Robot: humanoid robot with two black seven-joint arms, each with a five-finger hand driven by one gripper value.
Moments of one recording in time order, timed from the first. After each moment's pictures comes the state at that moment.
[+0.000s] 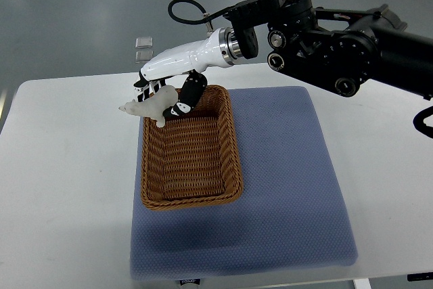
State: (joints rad) left arm 0.06 0.00 -0.16 -0.15 0.04 -0.01 0.06; right arm 1.44 -0.13 0.14 0.95 -1.40 0.43 0.42
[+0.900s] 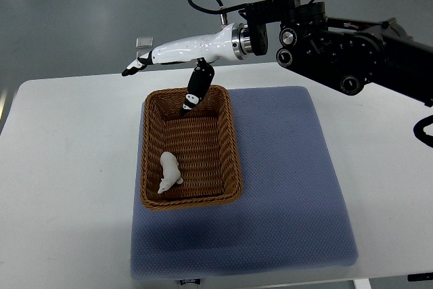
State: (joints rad) left arm 0.06 0.00 -0.16 -0.15 0.04 -0.01 0.06; right arm 1.38 -0.16 0.22 0.89 -1.27 0.41 0.38
